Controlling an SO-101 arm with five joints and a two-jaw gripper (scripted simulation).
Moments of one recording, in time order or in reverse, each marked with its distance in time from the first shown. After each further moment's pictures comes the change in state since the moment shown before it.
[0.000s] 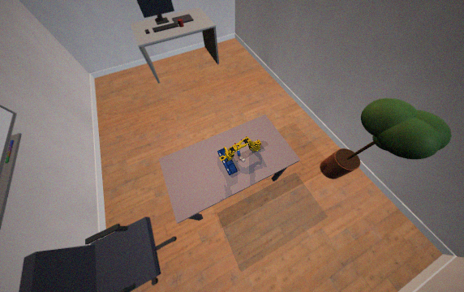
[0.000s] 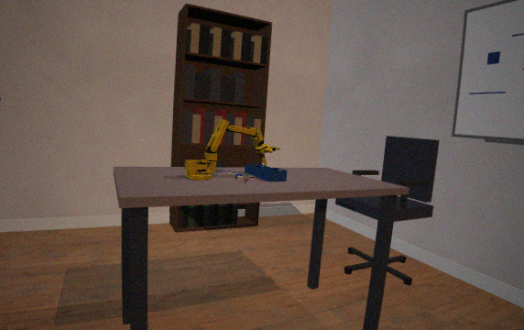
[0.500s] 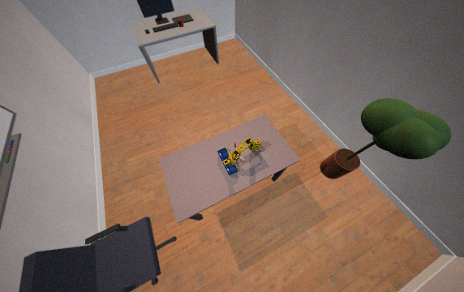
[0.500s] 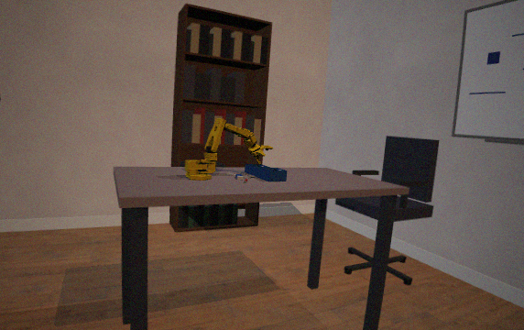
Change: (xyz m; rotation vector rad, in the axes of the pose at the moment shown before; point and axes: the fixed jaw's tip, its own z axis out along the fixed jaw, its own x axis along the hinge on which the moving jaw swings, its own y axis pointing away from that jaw) arm 0.005 0.054 0.003 -0.108 -0.108 0.049
